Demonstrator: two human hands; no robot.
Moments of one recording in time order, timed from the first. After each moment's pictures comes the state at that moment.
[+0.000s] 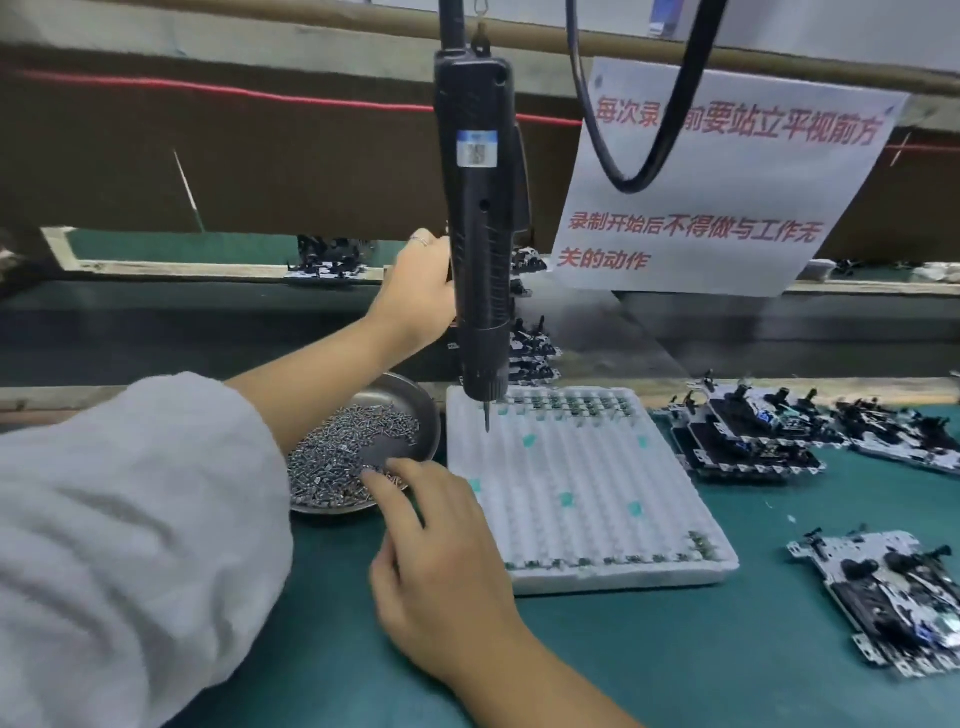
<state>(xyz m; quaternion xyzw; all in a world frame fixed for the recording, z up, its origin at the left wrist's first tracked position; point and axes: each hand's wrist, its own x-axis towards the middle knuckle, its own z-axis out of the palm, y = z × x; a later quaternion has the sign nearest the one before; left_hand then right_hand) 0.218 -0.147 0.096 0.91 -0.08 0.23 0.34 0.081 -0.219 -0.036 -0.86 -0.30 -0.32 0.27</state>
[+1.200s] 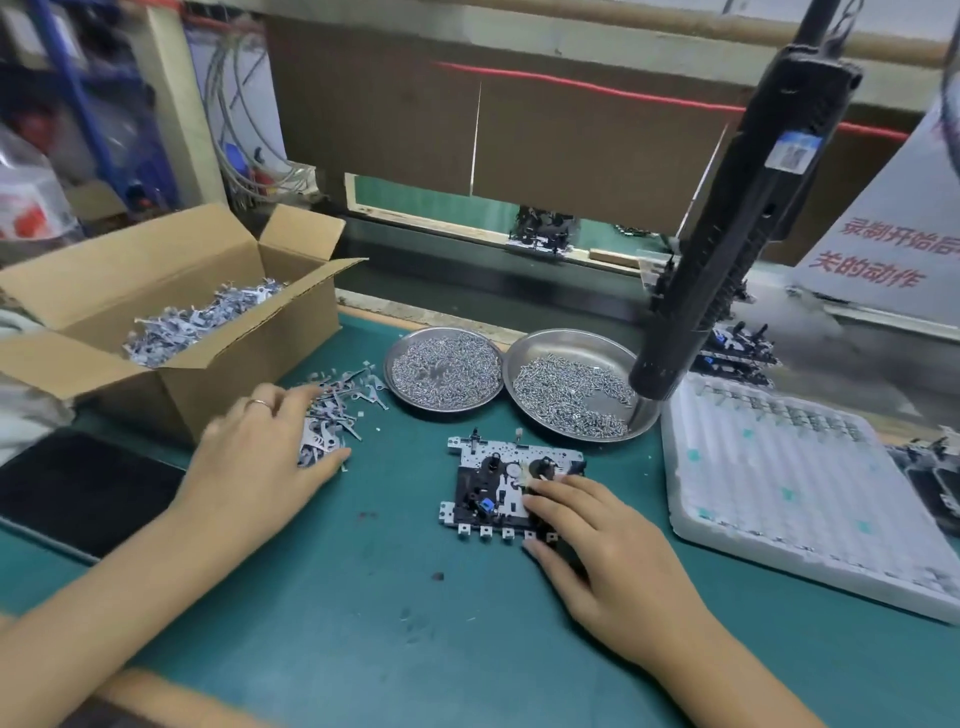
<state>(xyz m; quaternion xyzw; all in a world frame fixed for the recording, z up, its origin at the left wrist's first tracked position) -0.033 0.099 -0.011 0.97 0.21 0.12 0.05 0.032 -0.195 -0.038 -0.85 -0.45 -0.20 0.16</state>
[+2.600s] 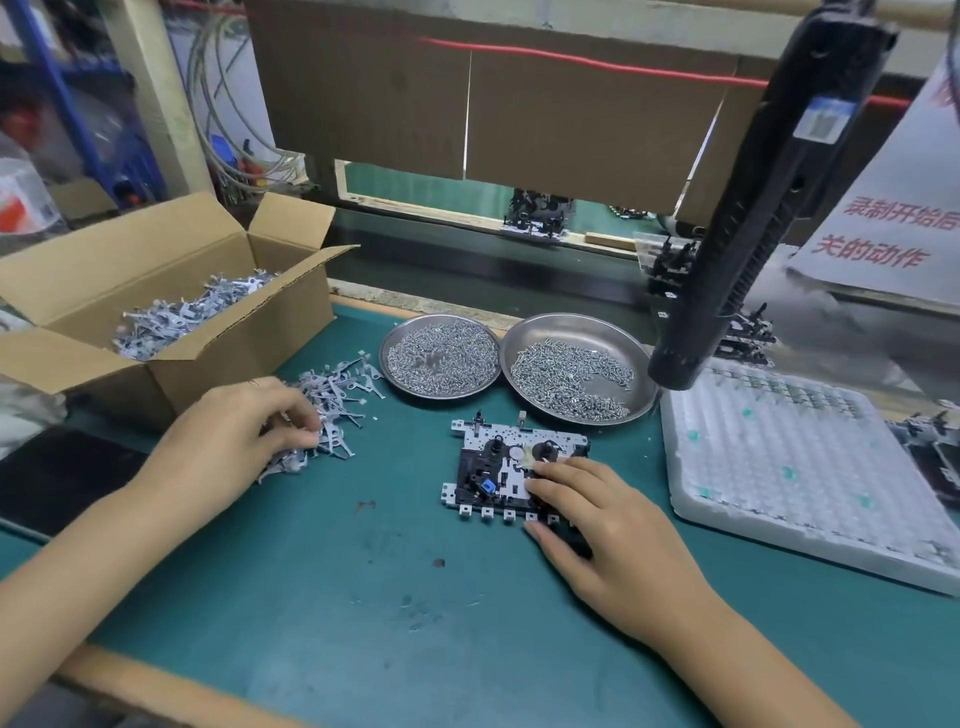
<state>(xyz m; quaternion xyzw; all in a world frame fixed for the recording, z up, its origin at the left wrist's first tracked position) -0.037 0.125 0.000 0.95 0.08 0.16 0.24 0.032 -0.195 -0.039 -0.86 -0.44 -0.20 0.18</state>
